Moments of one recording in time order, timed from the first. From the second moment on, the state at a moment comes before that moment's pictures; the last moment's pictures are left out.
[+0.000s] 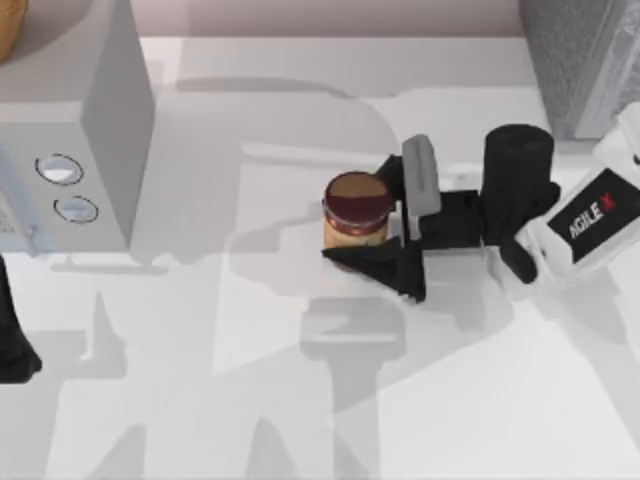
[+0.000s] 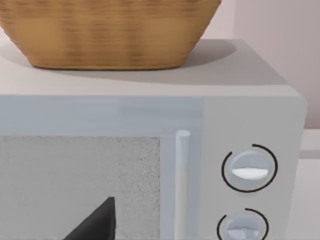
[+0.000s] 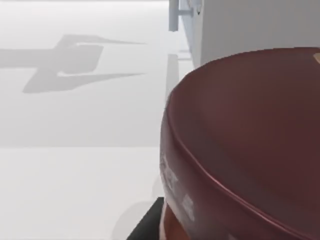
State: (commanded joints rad) left arm 0.00 0.00 0.00 0.00 0.00 0.00; right arm 0.34 2.51 1.24 1.01 -1.18 -0.23
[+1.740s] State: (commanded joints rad) left arm 0.00 0.00 0.00 0.00 0.00 0.00; right arm 0.33 2.10 1.27 0.58 -1.19 -0.22
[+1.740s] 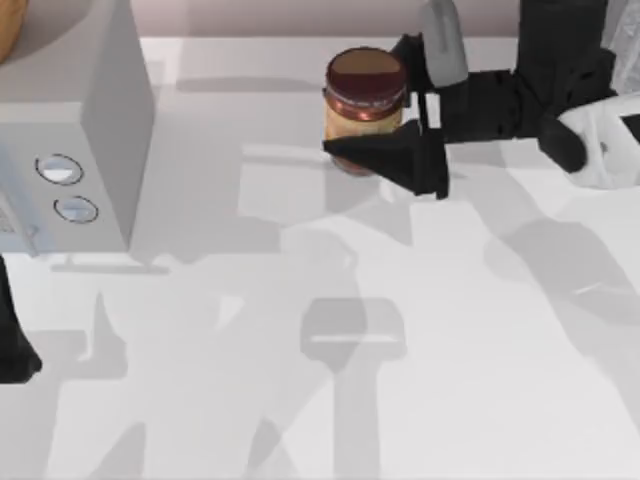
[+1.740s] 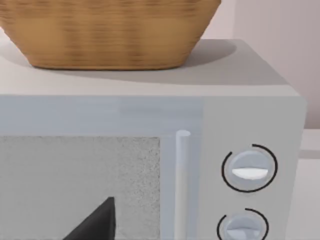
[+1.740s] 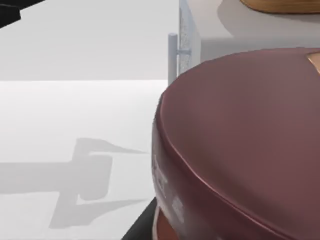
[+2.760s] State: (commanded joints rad) left arm 0.00 0.00 0.00 0.00 0.00 0.00; right arm 0.16 1.05 0.66 0.31 -0.59 -0.13
